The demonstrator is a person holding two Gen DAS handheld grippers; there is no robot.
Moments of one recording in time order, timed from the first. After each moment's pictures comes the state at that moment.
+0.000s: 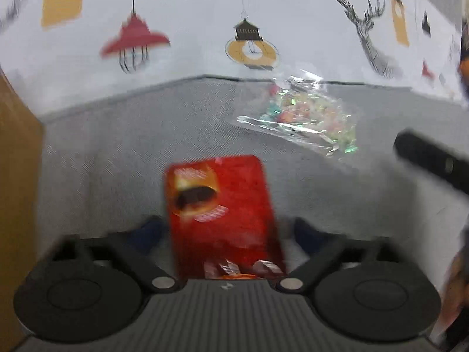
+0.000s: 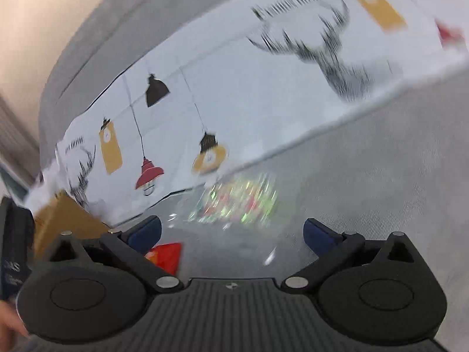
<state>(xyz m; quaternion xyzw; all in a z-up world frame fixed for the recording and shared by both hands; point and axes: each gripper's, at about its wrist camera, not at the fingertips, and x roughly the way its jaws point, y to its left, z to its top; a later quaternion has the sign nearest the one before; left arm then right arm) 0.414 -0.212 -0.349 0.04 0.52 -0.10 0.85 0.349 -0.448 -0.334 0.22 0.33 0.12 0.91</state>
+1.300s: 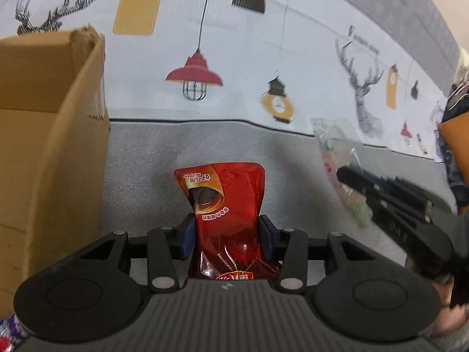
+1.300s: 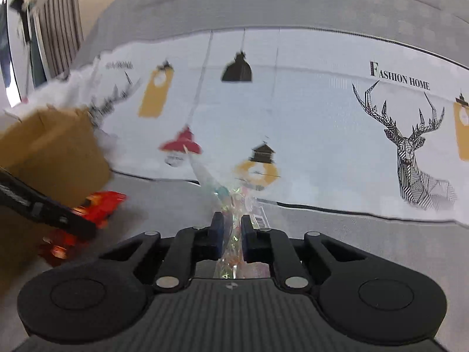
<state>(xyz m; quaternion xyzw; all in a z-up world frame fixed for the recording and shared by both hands) 0.388 -0.130 -0.280 -0.10 0.51 -0.11 0.85 0.362 -0.381 -0.298 -0.02 0.30 0.20 0.93</state>
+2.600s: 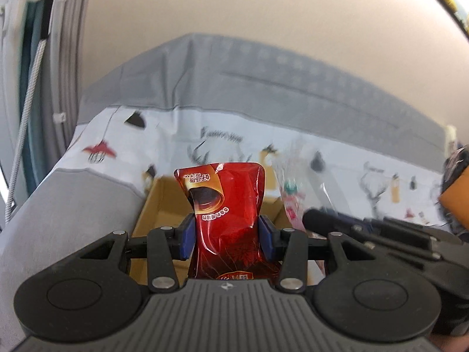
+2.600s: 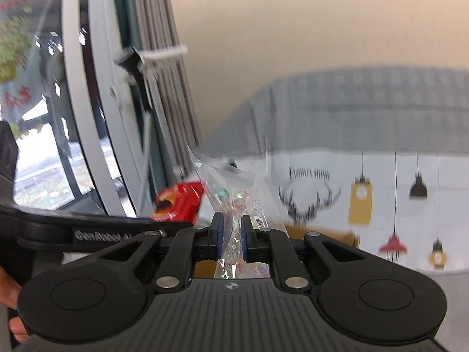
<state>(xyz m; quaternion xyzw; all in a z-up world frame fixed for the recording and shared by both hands) 0.183 0.111 -0.086 -0.07 0.28 -0.02 0.96 0.192 -0.071 -0.111 0.03 0.21 0.30 0.93</state>
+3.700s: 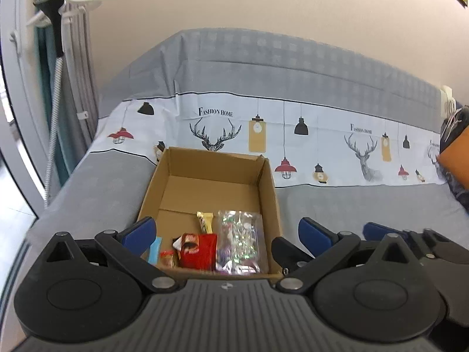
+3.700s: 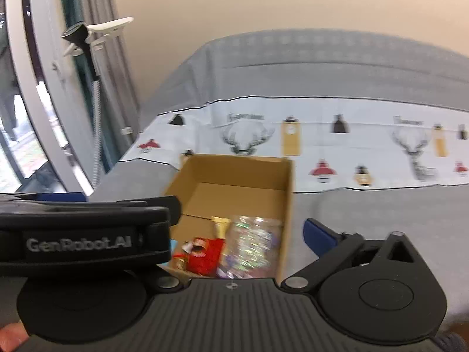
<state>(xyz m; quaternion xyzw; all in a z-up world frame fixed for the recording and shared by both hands) 0.040 0.043 -0.019 -0.01 0.33 0.01 0.95 0.048 -0.076 -0.059 0.03 0.31 0.13 0.94</state>
